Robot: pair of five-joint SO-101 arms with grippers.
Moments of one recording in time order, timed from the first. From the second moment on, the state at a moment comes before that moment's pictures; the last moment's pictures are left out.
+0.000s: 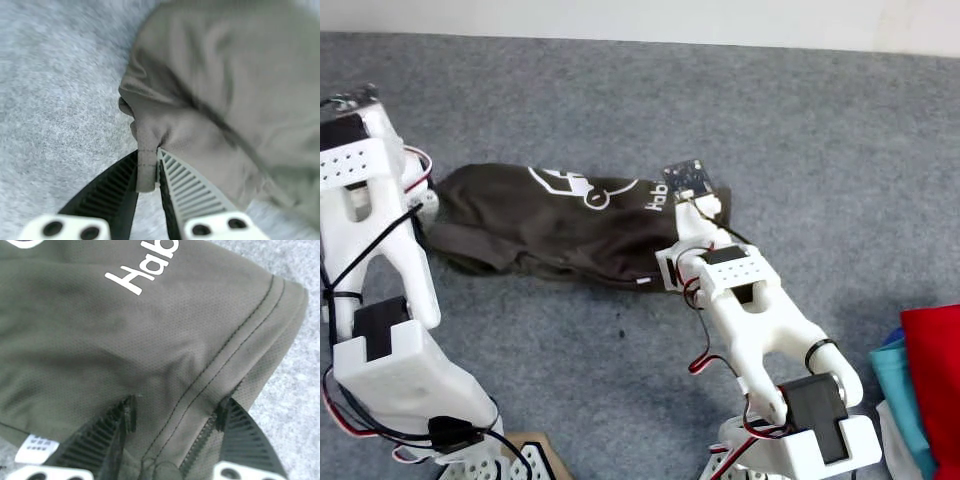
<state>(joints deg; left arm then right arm) -27.0 15.1 -15.3 90.8 10.2 -19.4 -8.5 48.0 28.2 5.4</state>
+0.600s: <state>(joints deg) -21.8 37.7 -28.8 79.6 20.1 -19.5 -8.5 48.0 28.2 5.4</state>
